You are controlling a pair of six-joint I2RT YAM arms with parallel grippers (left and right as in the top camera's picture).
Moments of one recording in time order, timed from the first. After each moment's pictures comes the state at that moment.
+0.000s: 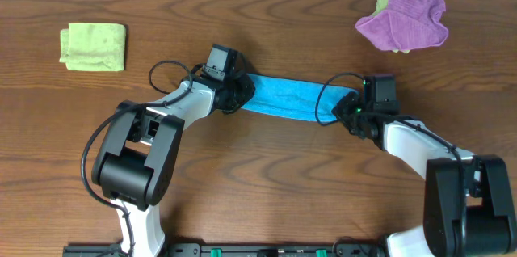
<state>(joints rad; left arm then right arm) -0.37 2.00 1.13 -0.19 0.35 -1.00 0.10 1.67 0.72 -0.07 -0.19 0.88</state>
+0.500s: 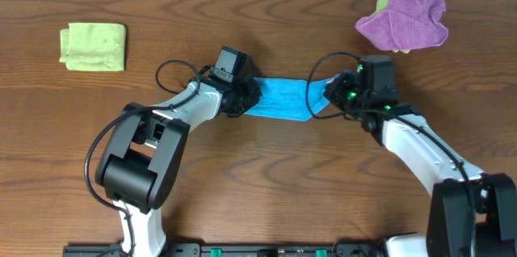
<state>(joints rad) -0.42 2.00 1.15 -0.23 0.34 -0.98 0.18 1.58 0.84 -0.10 -0.24 0.82</state>
